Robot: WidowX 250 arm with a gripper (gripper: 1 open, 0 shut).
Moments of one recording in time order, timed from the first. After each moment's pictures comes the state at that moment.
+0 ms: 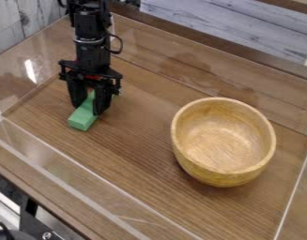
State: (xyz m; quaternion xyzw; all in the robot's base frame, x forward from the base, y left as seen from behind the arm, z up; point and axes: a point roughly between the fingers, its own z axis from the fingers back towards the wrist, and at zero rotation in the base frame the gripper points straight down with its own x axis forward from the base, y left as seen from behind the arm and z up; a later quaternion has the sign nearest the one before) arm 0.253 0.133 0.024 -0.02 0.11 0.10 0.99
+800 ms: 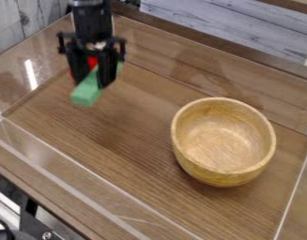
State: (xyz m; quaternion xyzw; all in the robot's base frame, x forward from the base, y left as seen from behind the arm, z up) arm 0.261 0.098 0.096 -0.06 0.09 0.08 0.99
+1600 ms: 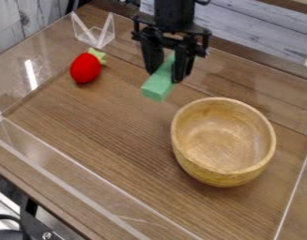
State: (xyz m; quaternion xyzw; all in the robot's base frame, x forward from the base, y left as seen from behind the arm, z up) arm 0.289 0.000 0.108 -0.04 0.06 -0.01 1.00
